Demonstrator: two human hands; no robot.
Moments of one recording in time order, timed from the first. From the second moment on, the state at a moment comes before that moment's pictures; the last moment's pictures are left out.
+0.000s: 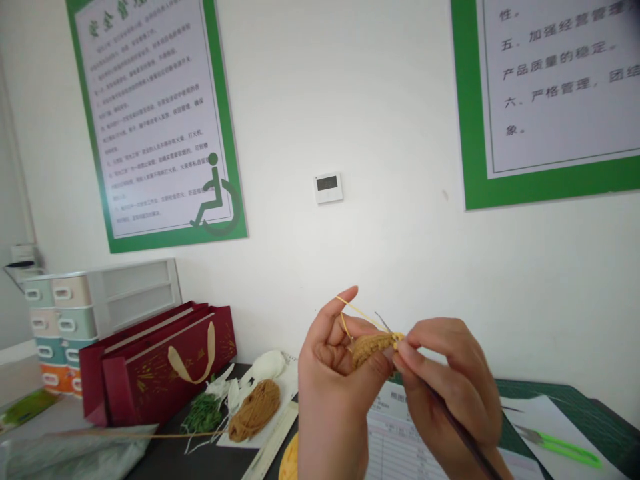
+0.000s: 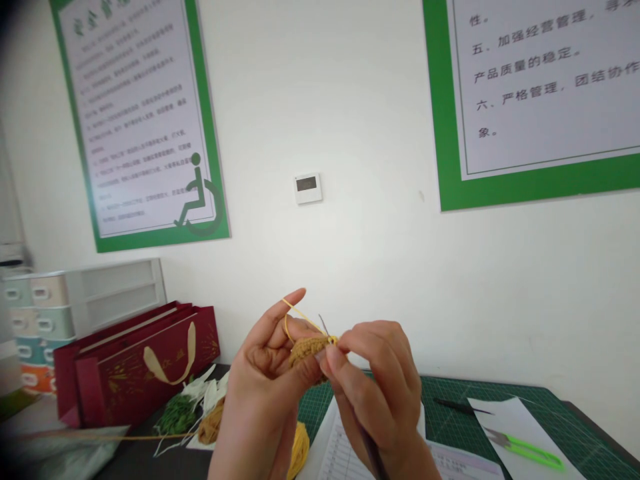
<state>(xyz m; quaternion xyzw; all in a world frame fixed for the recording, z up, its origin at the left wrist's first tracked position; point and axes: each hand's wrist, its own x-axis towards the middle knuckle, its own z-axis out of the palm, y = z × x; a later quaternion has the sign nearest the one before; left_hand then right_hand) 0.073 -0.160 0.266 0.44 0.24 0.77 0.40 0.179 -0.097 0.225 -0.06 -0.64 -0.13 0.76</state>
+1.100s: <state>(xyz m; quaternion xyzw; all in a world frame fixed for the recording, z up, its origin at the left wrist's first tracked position) 0.056 -0.153 0.266 0.46 0.20 0.71 0.49 0.162 -0.103 0.228 0.03 -0.59 0.31 0.75</state>
